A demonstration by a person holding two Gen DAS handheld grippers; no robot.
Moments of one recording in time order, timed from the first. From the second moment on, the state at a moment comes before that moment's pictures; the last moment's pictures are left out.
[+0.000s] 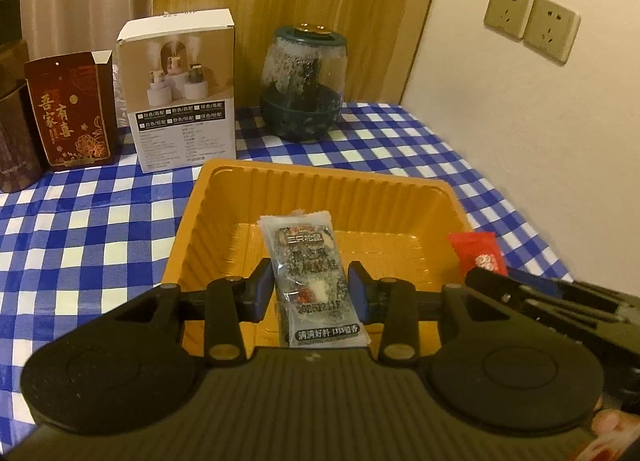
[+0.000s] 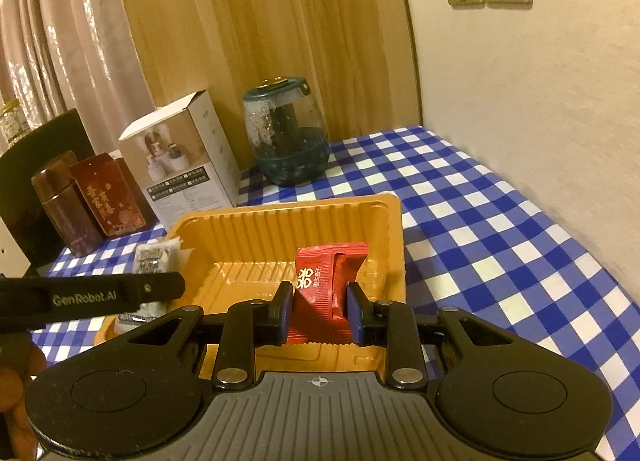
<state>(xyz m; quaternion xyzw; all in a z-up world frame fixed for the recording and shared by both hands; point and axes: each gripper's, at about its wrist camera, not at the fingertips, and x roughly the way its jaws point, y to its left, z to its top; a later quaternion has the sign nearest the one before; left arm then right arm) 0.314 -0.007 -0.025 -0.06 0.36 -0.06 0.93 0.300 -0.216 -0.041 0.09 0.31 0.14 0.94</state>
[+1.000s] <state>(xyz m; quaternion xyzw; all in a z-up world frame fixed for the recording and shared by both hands) 0.326 -0.003 -0.040 -0.07 0.35 -0.05 0.93 0.320 -0.211 -0.060 0.09 0.33 0.14 0.93</state>
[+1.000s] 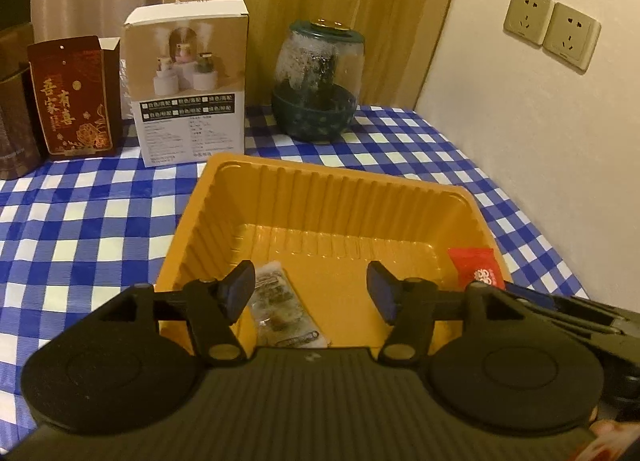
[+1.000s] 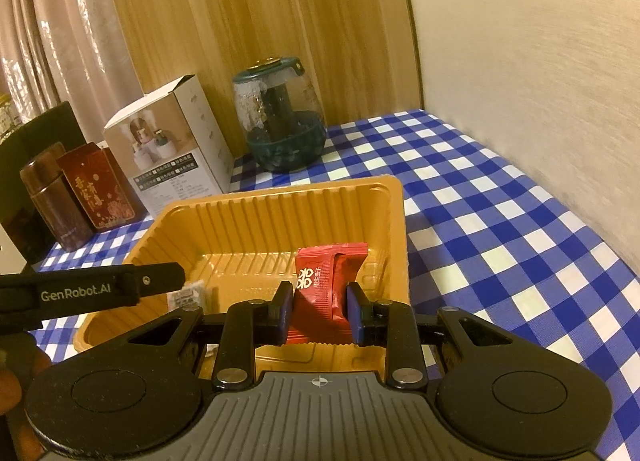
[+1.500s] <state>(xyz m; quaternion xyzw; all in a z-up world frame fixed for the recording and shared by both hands) 0.323 0.001 -0.037 -0.08 0.36 -0.04 0.93 0.319 -0.207 -0.056 0.10 0.32 0.16 0.93</state>
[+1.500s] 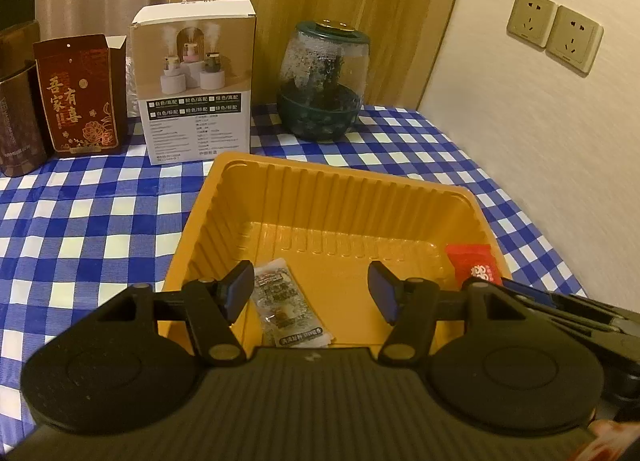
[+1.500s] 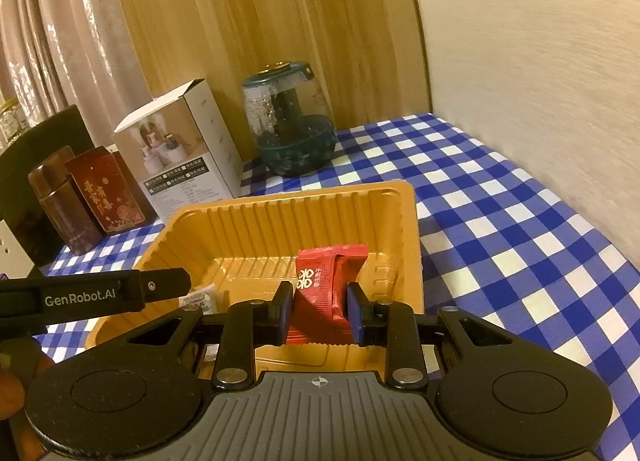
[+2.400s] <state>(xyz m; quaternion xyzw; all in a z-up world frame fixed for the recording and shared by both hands) 0.319 0.001 -0.032 -0.07 0.35 -0.04 0.93 0.318 -0.215 -0.053 0.12 0.31 0.15 0.93</state>
